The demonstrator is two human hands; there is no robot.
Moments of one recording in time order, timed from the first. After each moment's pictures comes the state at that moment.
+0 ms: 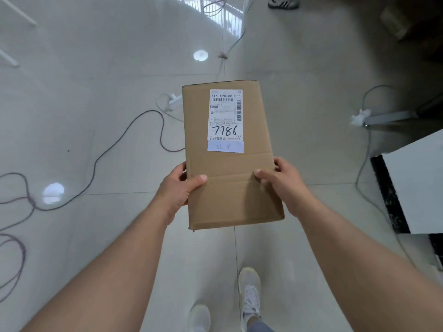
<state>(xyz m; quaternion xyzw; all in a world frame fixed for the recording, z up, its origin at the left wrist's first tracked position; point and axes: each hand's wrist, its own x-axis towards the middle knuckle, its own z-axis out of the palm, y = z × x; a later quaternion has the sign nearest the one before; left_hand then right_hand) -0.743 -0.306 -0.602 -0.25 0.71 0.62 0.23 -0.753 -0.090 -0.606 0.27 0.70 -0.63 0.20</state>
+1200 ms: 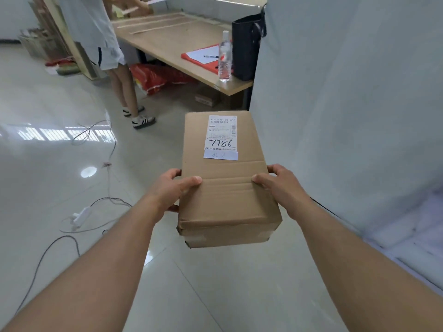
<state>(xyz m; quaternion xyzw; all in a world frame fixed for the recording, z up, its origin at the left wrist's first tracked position) -0.599 -0.149 -0.321 0.12 0.78 0.52 0.34 -0.450 0.027 -0.325 0.42 0.71 -0.55 -0.10</state>
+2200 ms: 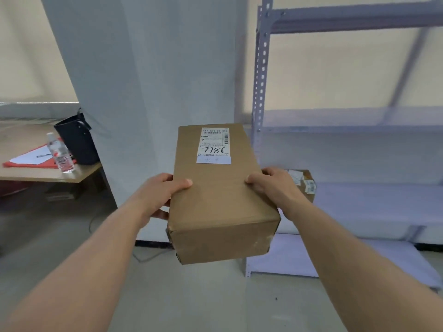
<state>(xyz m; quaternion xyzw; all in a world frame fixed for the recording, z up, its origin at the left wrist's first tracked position) -0.344 -0.065 -0.160 0.49 0.67 0.39 0.40 -0.116 -0.022 -0.169 0.59 0.58 -0.44 -0.36</state>
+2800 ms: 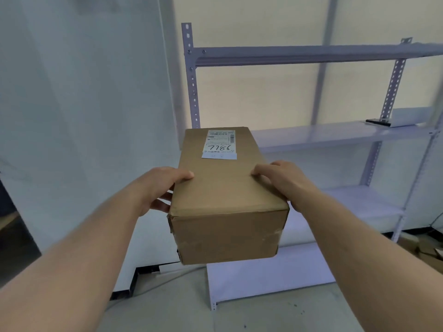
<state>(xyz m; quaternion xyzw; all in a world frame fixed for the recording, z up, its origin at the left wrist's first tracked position) -0.215 0.006 -0.096 0.59 0.59 0.32 0.45 0.022 -0.014 -0.108 0.66 0.50 -0.36 -0.43</state>
